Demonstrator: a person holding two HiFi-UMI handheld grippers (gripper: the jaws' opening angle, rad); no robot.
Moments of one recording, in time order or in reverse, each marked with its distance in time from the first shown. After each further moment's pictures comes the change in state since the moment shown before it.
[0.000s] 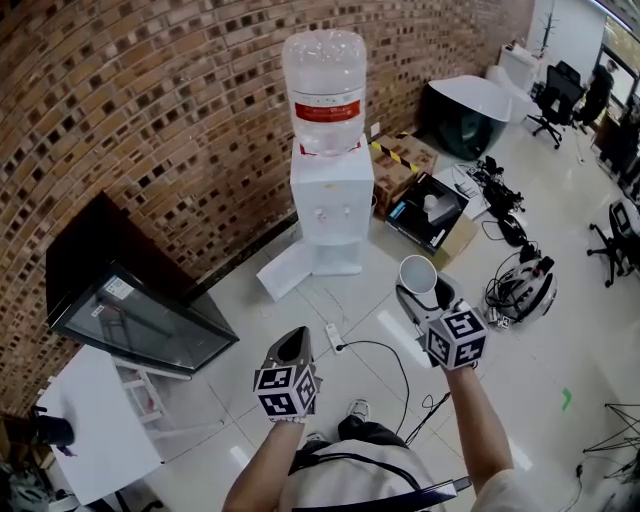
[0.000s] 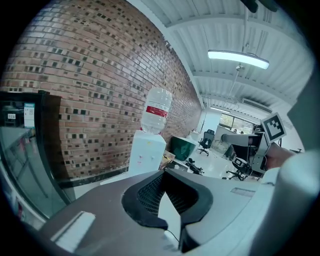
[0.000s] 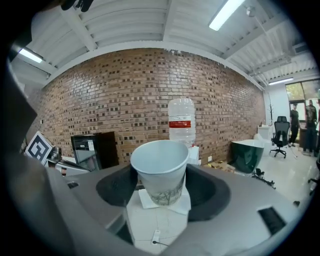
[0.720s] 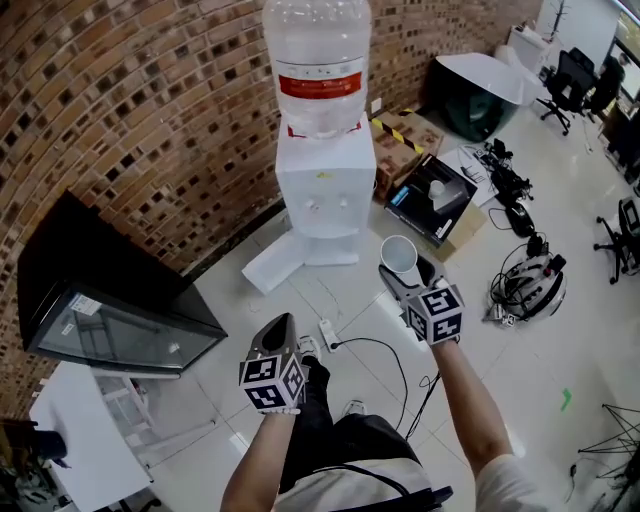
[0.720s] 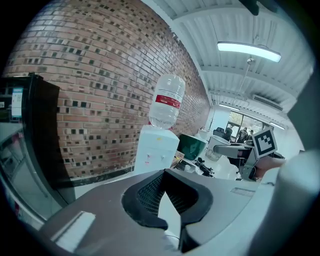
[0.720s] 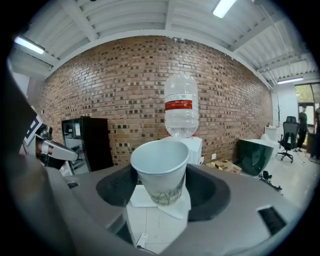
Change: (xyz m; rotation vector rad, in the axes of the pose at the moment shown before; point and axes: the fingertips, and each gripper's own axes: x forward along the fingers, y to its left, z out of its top) left arm 0.109 0.054 -0.006 -0.023 0.016 0.082; right arm 0.155 -0.060 -0.065 -0.055 0.036 0.037
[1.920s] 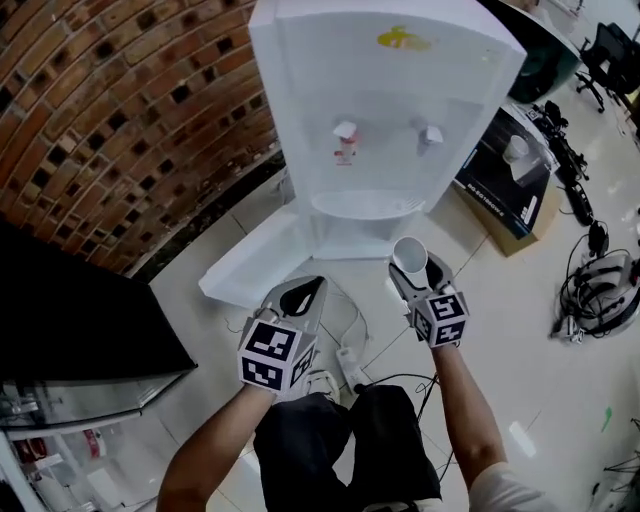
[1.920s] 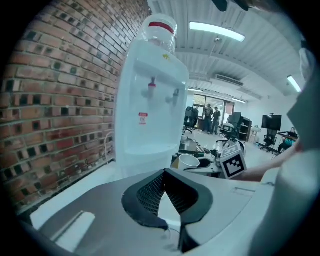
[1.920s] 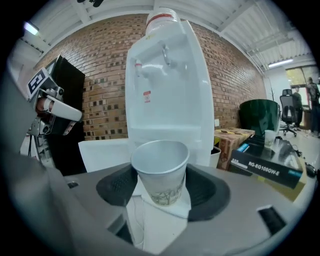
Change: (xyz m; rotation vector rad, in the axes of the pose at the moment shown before) left arm 0.372 0.137 -0.199 0.332 0.058 -0.370; right arm 0.354 -0.053 -0.389 0.063 -0.001 -0.073
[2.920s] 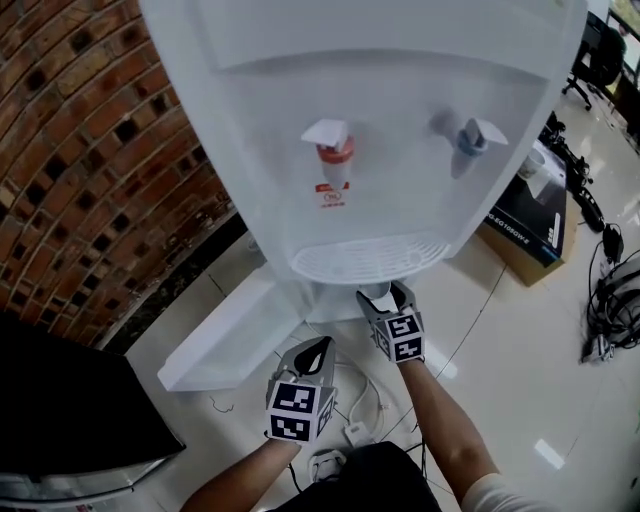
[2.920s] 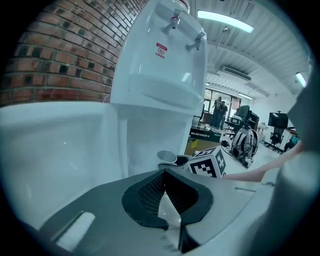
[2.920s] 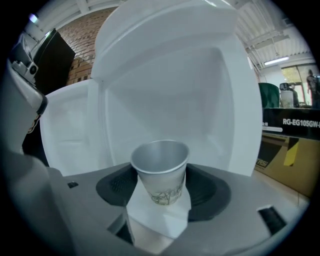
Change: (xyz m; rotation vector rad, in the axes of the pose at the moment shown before) left arm 0.134 0.050 -0.131 -0.042 0.065 0.046; right arm 0.200 -0.030 -0.132 0.001 0.008 -0.056
